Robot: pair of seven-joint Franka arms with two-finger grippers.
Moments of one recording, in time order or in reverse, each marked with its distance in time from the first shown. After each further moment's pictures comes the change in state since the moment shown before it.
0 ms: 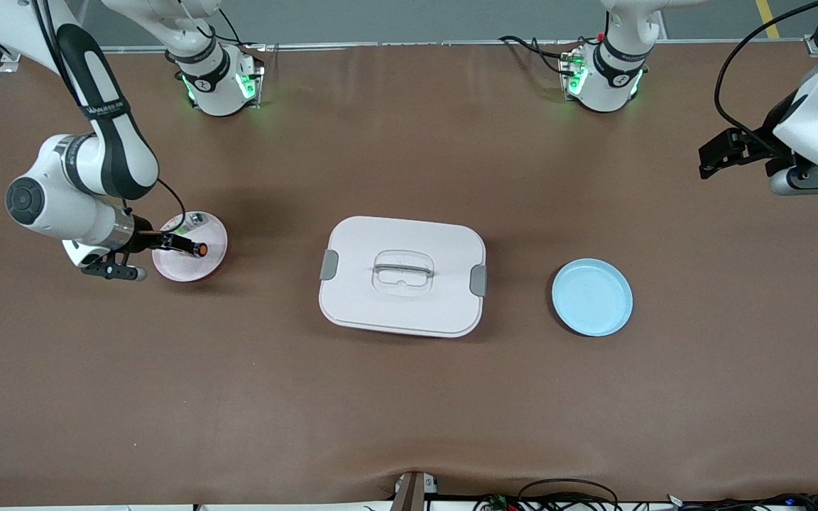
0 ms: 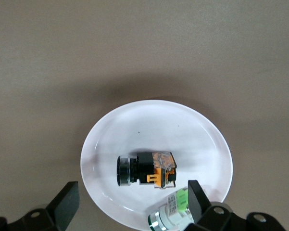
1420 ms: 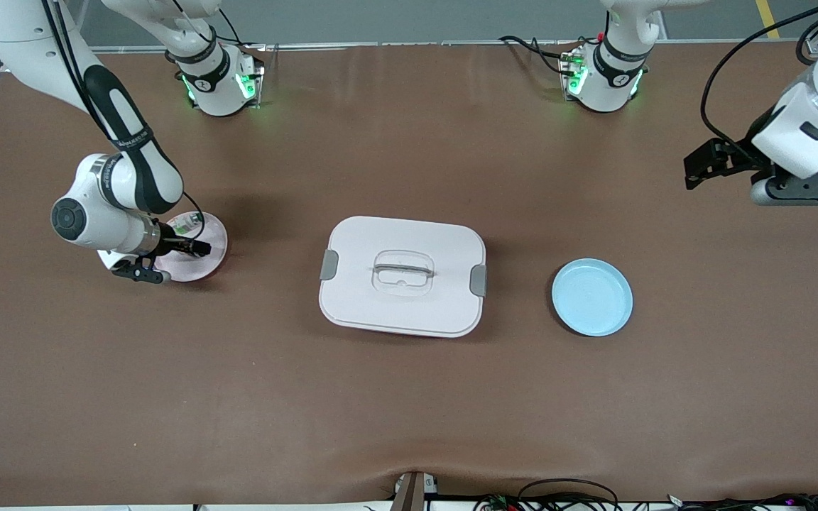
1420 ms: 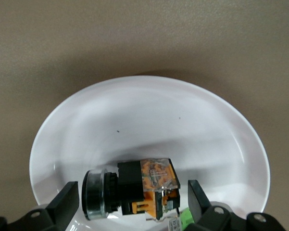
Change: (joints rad) left arm -0.041 0.026 -0.005 0.009 0.000 0.042 0.004; right arm 0.008 0.125 0.000 -0.046 0.001 0.103 0.041
